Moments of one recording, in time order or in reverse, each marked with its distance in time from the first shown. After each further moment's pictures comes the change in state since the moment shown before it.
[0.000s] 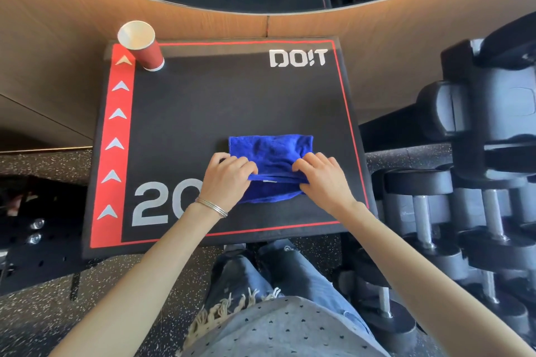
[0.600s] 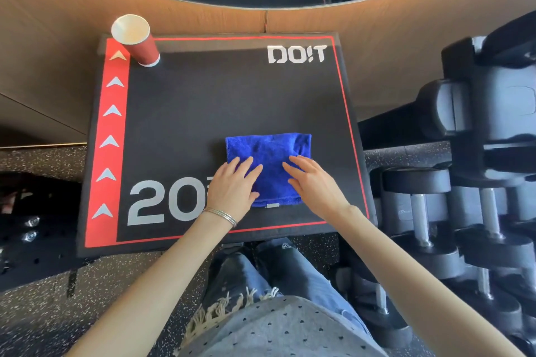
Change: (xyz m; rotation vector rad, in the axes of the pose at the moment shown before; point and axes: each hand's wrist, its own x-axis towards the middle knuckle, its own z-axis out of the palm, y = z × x) left_hand -0.011 0.010 0.028 0.006 -0.350 -0.110; right_hand -0.005 -0.006 0.010 0.126 -0.183 0.053
